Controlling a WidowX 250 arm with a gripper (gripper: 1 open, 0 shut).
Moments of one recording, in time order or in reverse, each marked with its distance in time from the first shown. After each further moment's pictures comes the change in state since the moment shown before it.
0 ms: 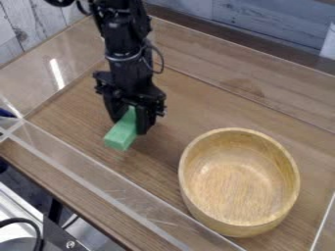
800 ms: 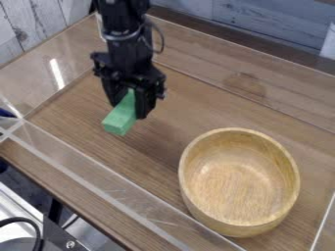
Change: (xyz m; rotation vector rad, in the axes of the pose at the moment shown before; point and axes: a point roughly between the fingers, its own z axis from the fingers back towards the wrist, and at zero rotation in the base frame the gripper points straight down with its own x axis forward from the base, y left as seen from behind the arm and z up) arm -0.002 0.012 0.020 0.012 -0.028 0.024
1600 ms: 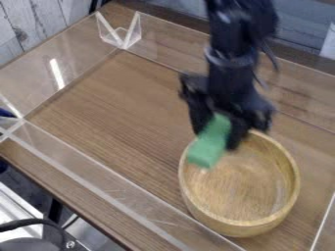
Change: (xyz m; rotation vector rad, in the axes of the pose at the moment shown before) arm -0.003 -0.118 0.026 -0.025 -0.001 -0.075
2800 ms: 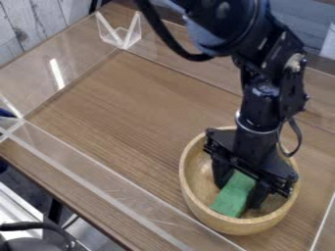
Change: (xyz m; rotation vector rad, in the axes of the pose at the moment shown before) arm -0.014 -0.051 -0.069 0.024 0.088 -0.103
